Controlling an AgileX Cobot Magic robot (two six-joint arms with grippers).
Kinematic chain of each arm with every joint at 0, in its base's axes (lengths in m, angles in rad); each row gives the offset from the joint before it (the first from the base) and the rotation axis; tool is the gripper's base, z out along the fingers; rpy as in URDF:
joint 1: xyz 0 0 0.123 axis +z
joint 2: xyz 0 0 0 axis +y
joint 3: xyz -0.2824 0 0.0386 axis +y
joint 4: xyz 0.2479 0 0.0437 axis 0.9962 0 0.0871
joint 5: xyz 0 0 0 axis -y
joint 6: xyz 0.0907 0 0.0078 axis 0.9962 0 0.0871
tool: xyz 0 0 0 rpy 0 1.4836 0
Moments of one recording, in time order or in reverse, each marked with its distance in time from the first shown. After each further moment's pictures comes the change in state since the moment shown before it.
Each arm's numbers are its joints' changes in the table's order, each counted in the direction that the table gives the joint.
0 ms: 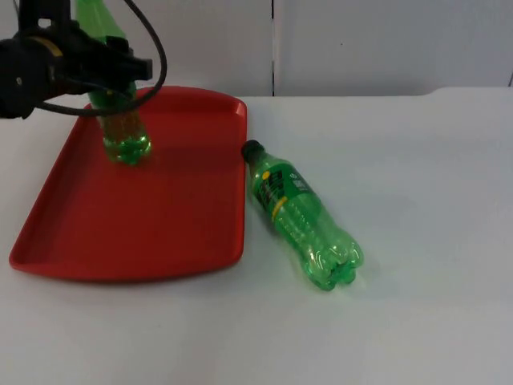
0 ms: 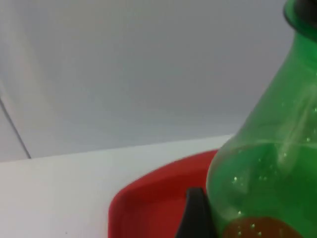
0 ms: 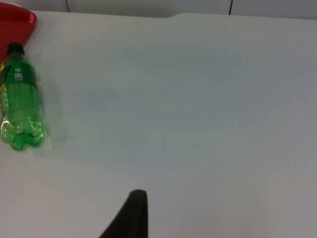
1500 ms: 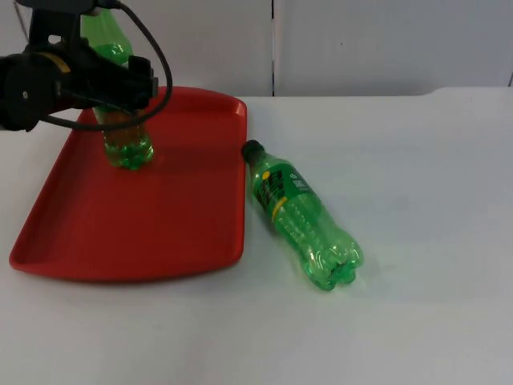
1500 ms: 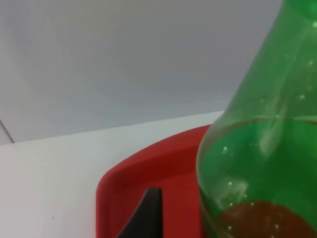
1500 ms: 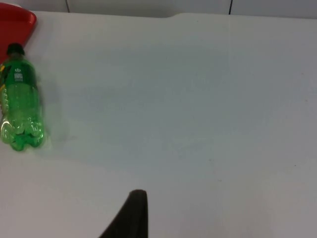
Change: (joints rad) right arm 0.000 0.000 0.000 0.000 0.000 0.002; left arm 0.000 0.032 -0.002 0.035 -0.012 -0.015
